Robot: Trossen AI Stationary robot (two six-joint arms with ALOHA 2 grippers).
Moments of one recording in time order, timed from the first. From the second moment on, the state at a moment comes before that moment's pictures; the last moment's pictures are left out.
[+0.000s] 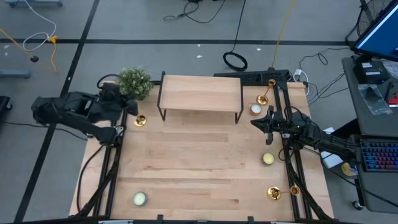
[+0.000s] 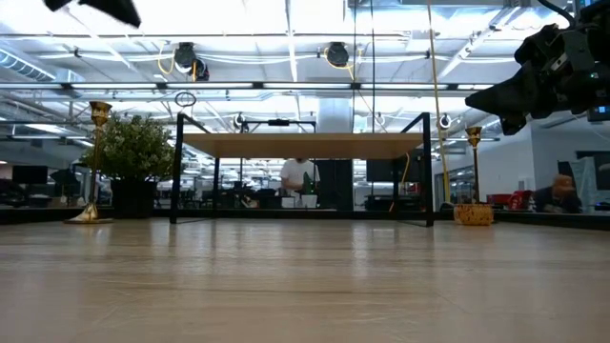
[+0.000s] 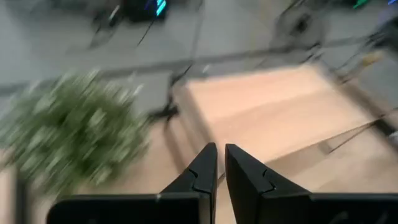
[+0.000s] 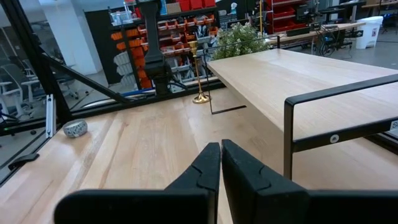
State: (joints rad) left arm -0.13 0.89 1.27 -1.37 -0.83 -1.15; right arm -0.34 0.00 0.07 -0.10 -0.18 0.17
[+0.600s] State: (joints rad) left arm 0.17 0.99 1.31 -1.56 -0.58 -1.16; right arm -0.34 0.00 0.07 -0.10 -0.18 0.17
